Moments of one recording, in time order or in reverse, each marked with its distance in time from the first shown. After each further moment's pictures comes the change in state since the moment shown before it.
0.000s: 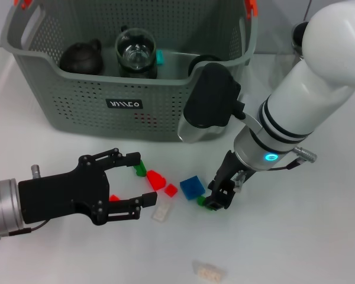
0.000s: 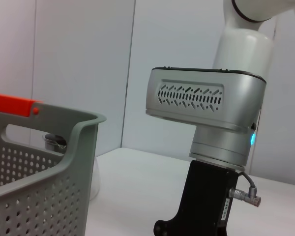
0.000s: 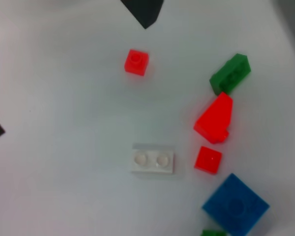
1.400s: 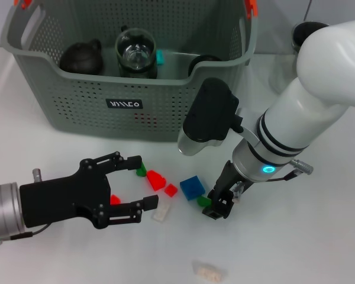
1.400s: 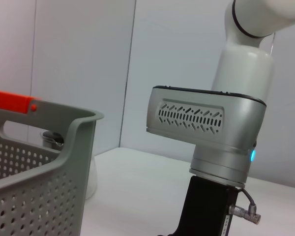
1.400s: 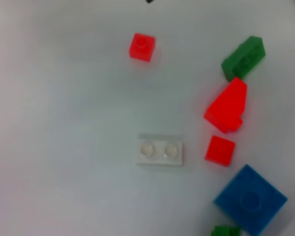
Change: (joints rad) left arm 0.005 -0.002 0.000 -0.012 0.001 0.002 0.000; right arm -0.009 0.003 -0.062 0.051 0.037 0.066 0.000
